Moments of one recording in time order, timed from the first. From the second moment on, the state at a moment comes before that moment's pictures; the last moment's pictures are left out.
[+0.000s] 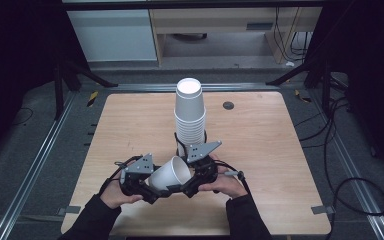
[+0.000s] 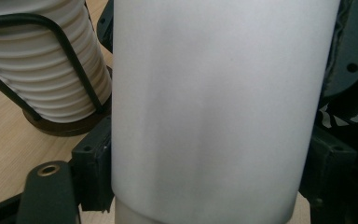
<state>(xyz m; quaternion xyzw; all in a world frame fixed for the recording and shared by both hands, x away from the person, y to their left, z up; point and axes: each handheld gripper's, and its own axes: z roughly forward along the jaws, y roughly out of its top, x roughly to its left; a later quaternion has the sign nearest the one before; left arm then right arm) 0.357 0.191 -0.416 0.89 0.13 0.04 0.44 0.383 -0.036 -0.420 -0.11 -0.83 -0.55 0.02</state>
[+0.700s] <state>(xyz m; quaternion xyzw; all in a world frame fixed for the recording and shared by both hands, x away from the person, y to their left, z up) 0.358 0.198 -0.411 0.88 0.14 0.05 0.44 0.385 -0.046 -0.404 -0.10 -0.84 -0.54 0.00</state>
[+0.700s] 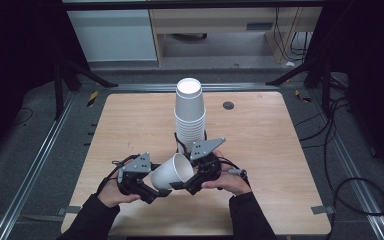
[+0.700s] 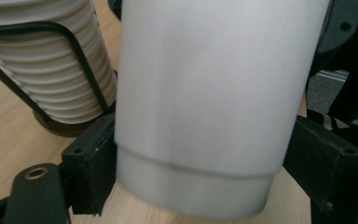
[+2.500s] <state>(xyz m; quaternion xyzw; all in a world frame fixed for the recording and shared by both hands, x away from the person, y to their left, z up) 0.362 0.198 -0.420 0.90 0.15 0.07 0.39 0.391 -0.013 -0.396 -0.07 -0.89 -0.45 -0.02</state>
